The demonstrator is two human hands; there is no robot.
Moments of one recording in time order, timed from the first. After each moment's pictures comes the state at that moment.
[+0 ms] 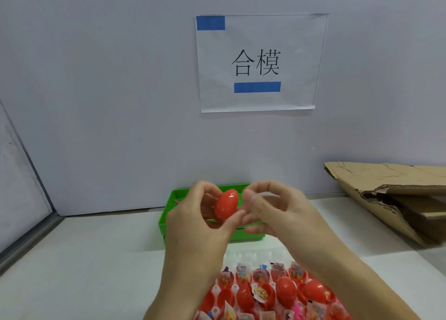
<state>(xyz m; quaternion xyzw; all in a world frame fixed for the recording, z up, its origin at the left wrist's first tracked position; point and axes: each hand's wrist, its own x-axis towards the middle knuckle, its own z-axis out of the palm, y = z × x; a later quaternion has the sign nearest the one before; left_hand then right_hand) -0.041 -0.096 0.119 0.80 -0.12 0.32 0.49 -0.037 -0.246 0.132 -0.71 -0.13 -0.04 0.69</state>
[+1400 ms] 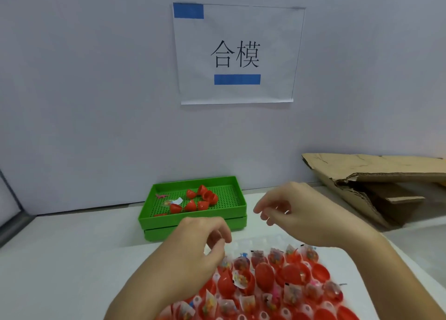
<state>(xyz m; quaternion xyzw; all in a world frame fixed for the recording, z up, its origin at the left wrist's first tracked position) -0.036 -0.082 0.104 0.93 -0.24 0.03 0.29 -0.028 -0.310 0.132 -0.95 -0.13 -0.04 0.28</state>
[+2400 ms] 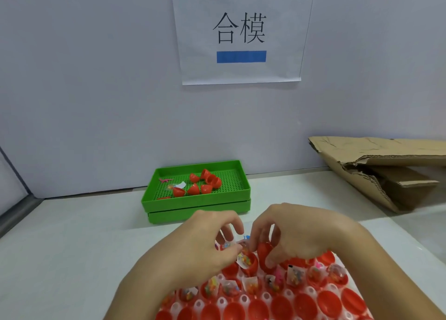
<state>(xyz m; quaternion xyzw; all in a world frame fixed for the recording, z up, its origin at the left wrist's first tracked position) -0.033 -0.084 0.089 0.92 -0.27 -0.05 0.29 -0.022 -0.297 0.101 -0.95 -0.18 0.19 0.19</state>
